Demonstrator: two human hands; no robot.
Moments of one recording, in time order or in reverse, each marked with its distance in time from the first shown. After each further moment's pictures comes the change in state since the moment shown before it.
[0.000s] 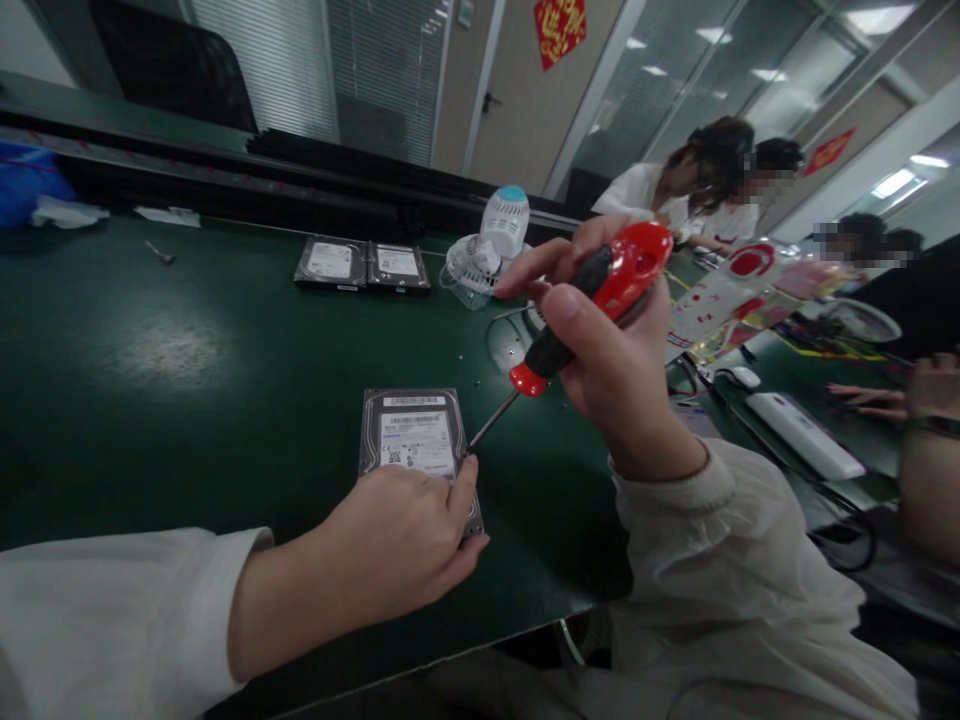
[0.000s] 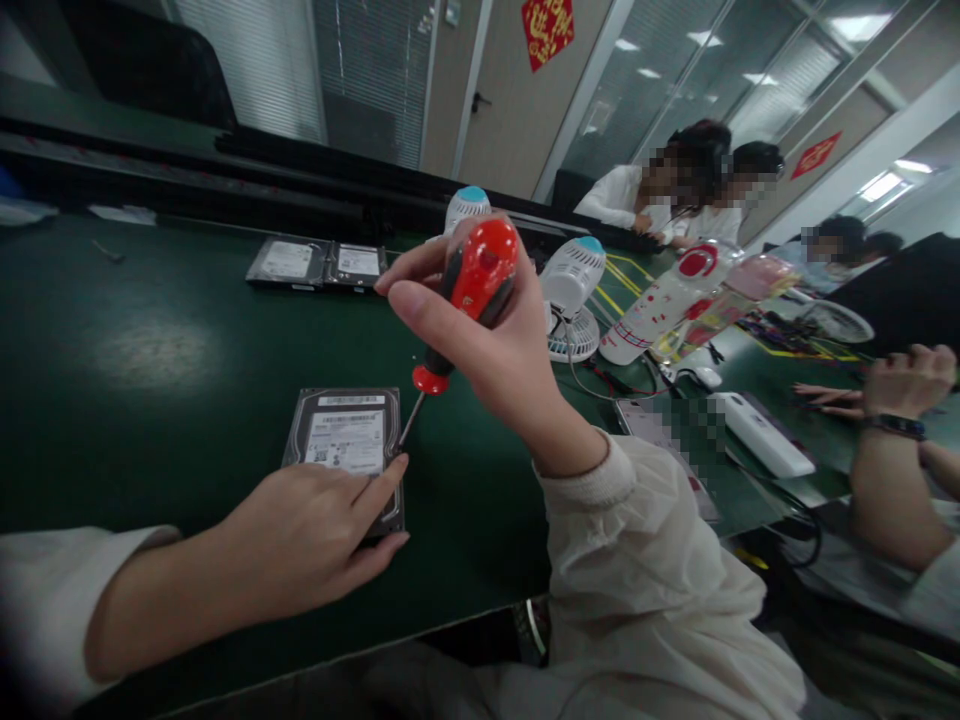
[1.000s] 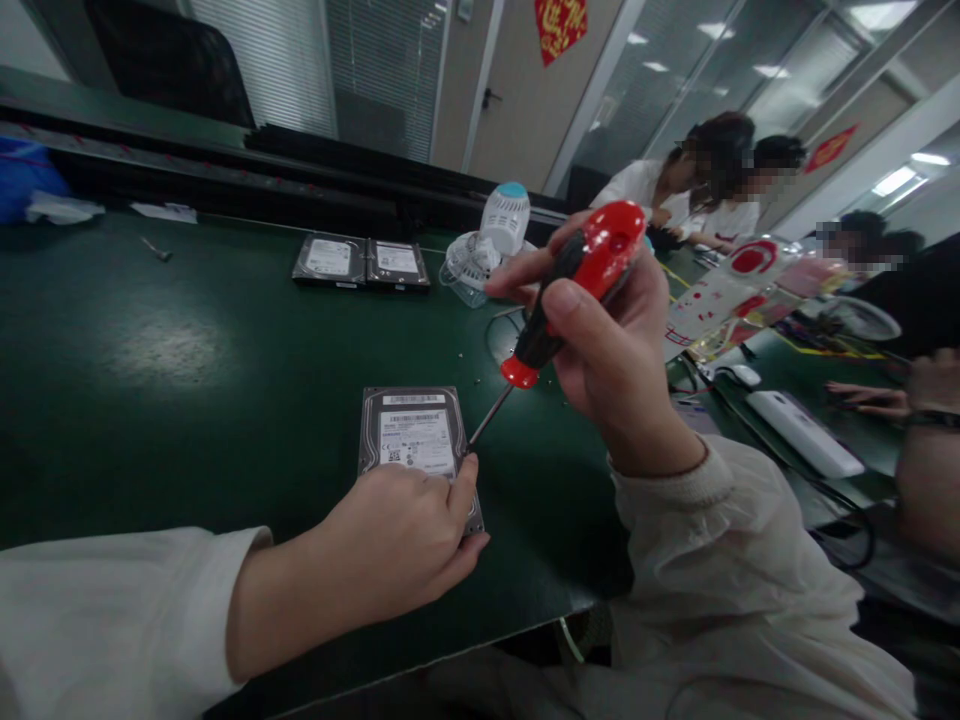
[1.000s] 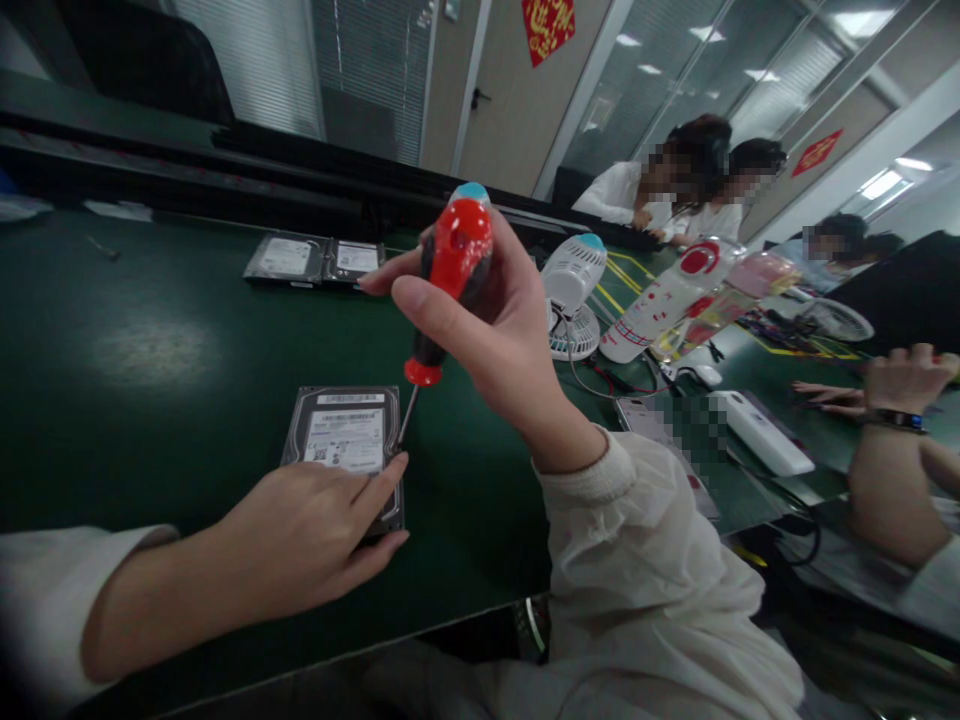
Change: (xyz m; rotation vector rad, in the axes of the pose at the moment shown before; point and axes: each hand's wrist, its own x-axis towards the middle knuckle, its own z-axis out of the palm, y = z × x) left_hand 0.001 0.000 0.000 -0.006 0.005 -0.006; right_hand 0.000 -0.005 0.000 0.022 -0.012 0.104
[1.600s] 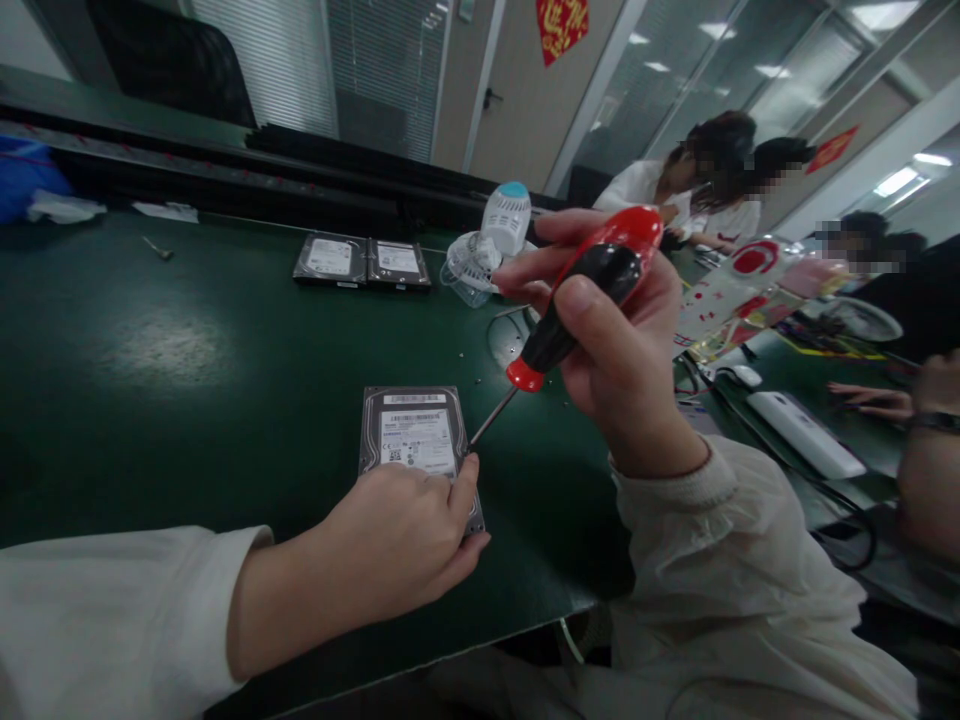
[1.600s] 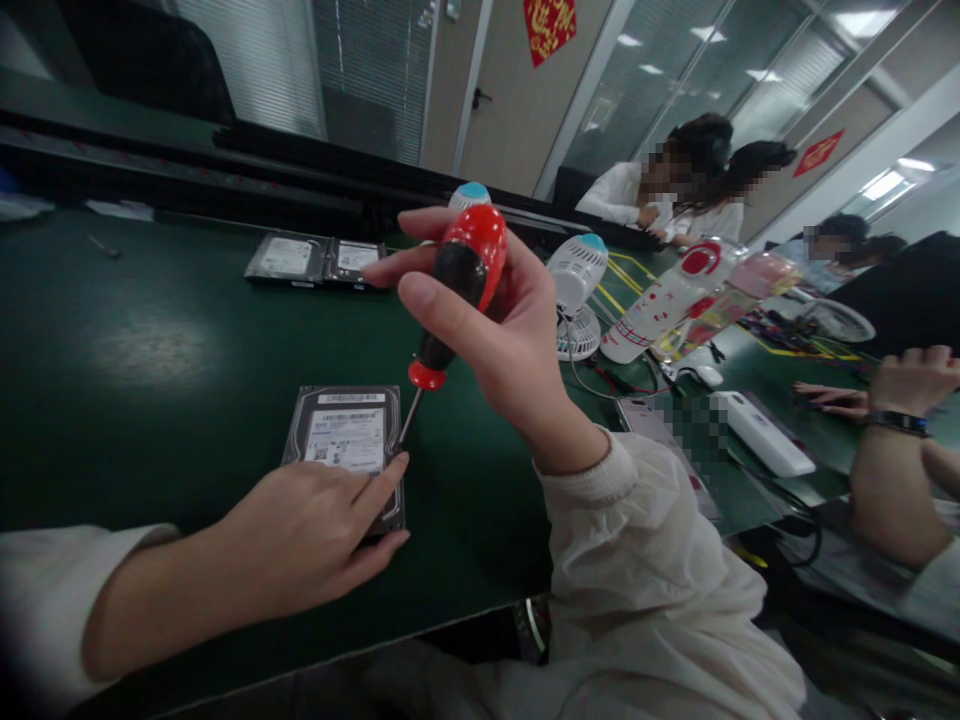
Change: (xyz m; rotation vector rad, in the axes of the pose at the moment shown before) left_hand 0.001 0.000 -0.002 0.006 -0.027 0.009; right_hand -0.001 -0.005 0.001 0.014 -0.006 0.015
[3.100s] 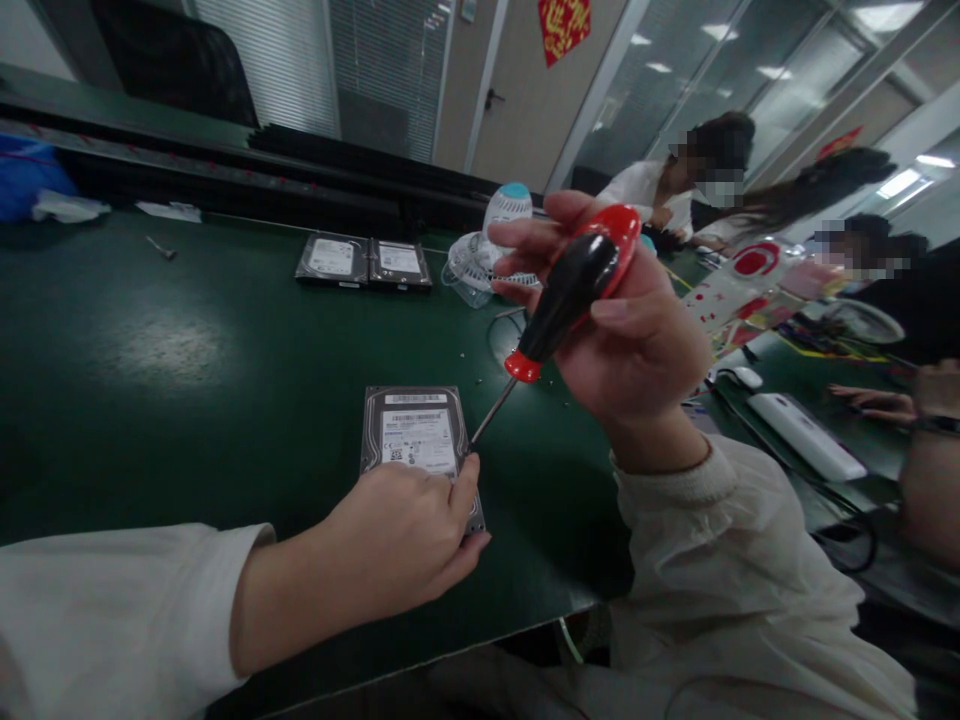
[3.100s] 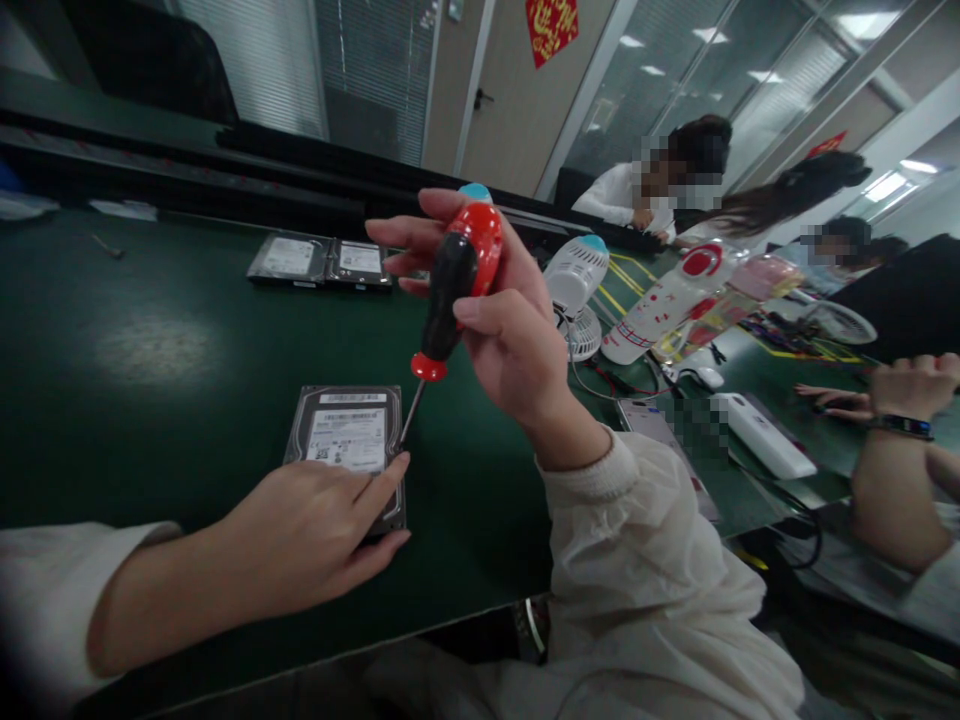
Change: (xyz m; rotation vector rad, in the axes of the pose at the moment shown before) left_hand -0.001 0.000 0.002 -0.014 -0.005 0.004; right_hand 0.009 0.011 -0.012 0.198 -0.122 0.029
